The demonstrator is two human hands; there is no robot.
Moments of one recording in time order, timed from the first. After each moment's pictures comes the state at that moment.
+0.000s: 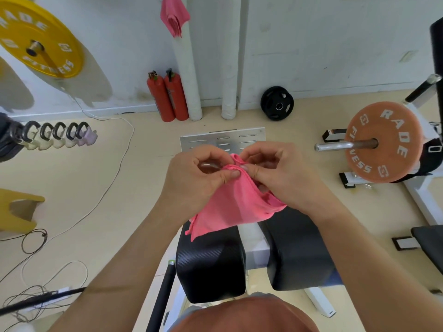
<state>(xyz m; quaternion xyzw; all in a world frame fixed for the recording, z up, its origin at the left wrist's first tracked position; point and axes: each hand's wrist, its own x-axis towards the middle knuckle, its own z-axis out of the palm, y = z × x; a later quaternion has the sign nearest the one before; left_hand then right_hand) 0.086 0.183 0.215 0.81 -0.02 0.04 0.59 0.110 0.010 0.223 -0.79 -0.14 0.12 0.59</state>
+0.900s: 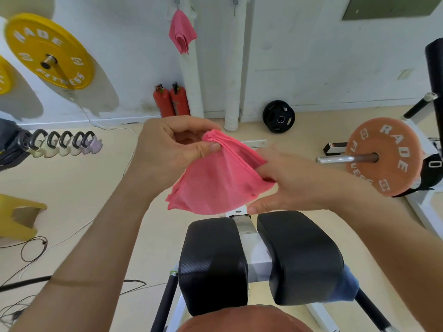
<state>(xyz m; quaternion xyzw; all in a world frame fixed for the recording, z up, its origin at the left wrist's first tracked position) 0.106 0.220 0.273 0.79 -0.06 0.09 0.61 0.128 0.001 0.264 -0.89 -0.37 0.18 0.17</state>
